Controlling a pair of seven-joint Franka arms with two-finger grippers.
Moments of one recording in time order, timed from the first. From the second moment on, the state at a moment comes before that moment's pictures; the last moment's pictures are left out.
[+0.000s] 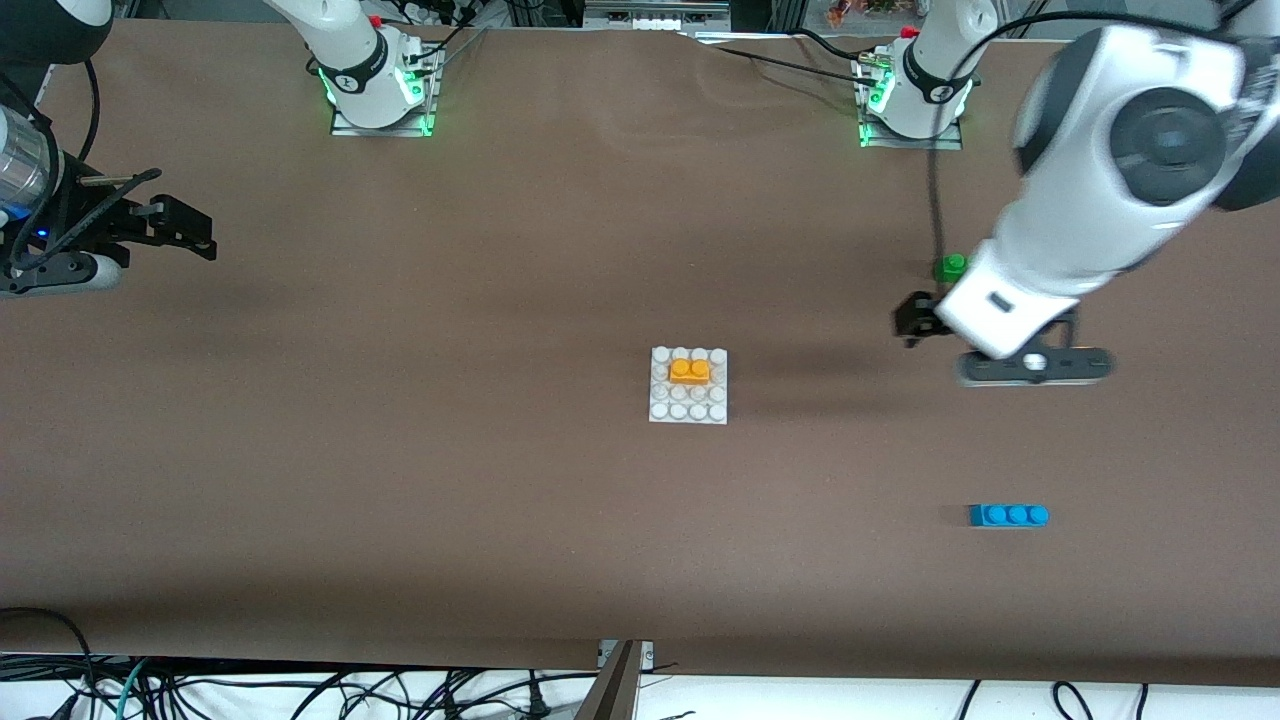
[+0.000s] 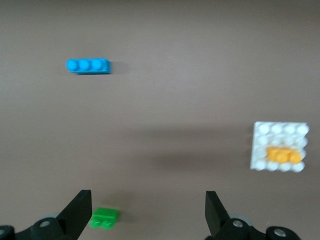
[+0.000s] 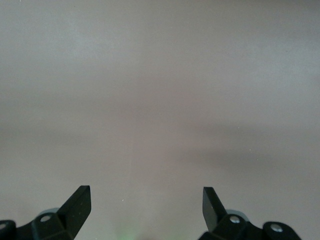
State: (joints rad) left arm -0.10 0.28 -0.16 -1.38 0.09 1.60 -0.25; right arm 0.14 0.07 -0.10 -1.56 -0.01 1.54 -0.06
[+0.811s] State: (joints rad) left arm -0.01 -0.08 -0.07 -1.79 0.00 1.73 -0.06; right arm 0.14 0.07 -0.09 -1.56 0.00 1.54 -0.06
